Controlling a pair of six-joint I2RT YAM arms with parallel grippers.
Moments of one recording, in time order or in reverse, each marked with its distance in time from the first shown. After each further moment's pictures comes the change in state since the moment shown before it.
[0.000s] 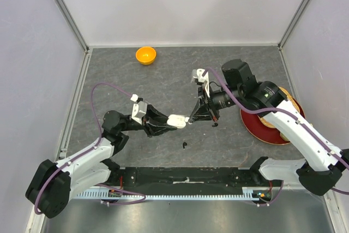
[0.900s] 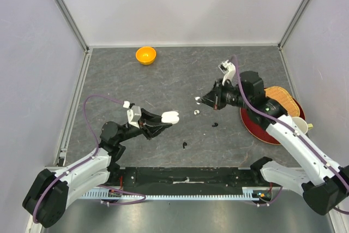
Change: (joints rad) left arm 0.000 -0.123 -0.175 0.000 -0.308 0.017; right arm -0.190 -0.212 -0.503 0.496 0.448 0.593
